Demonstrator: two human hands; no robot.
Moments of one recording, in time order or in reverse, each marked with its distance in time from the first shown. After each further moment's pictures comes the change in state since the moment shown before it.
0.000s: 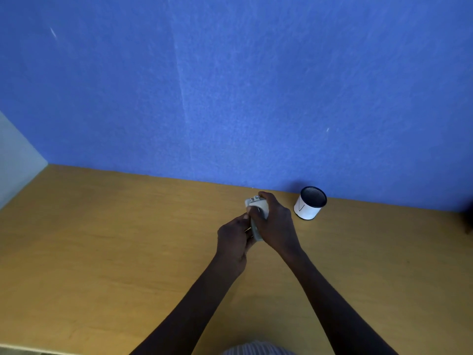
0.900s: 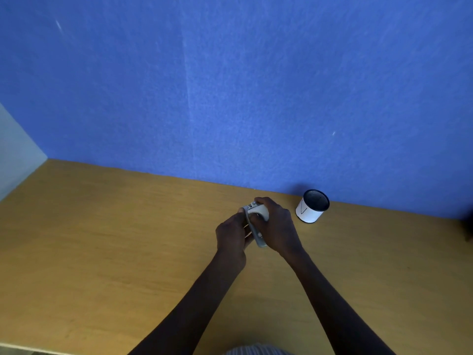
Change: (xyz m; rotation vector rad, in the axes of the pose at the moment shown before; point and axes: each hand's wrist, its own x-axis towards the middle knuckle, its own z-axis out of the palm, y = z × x) left_hand 0.011 0.011 -0.002 -0.047 0.145 -0.030; right_hand 0.006 0.001 0.005 -0.006 -0.085 -0.040
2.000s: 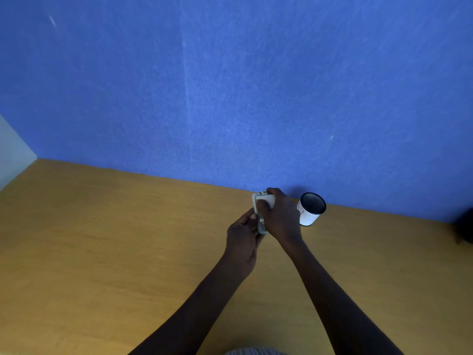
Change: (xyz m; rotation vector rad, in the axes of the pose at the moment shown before) left_hand 0.003 -0.008 0.013 -0.105 -0.287 0.015; right_hand 0.027 -0.004 -0.004 -0.105 0.178 0.129
